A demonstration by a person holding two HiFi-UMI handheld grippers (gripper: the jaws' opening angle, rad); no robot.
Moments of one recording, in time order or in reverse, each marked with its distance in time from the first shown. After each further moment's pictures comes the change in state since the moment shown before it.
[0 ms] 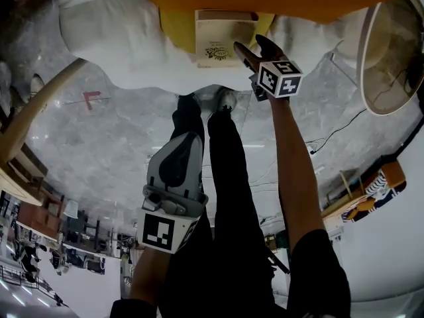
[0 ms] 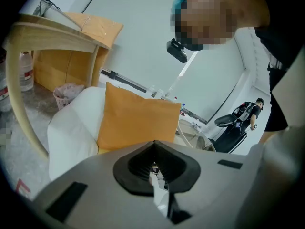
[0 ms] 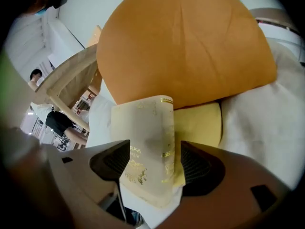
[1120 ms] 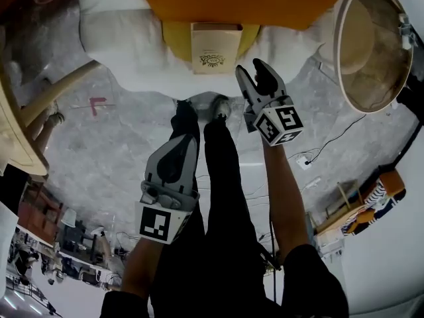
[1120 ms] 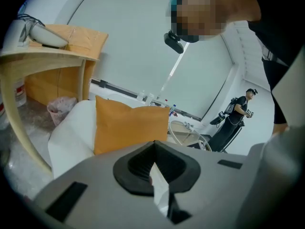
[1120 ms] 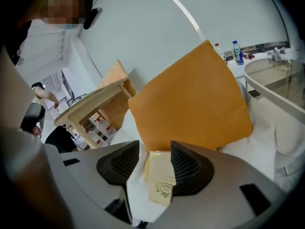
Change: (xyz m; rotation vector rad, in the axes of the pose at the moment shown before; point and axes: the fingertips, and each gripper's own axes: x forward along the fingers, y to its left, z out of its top) left arm -0.039 -0.046 0.025 0.111 -0.031 -0.045; right arm -0.150 0.100 0.090 -0.043 -0.336 0.012
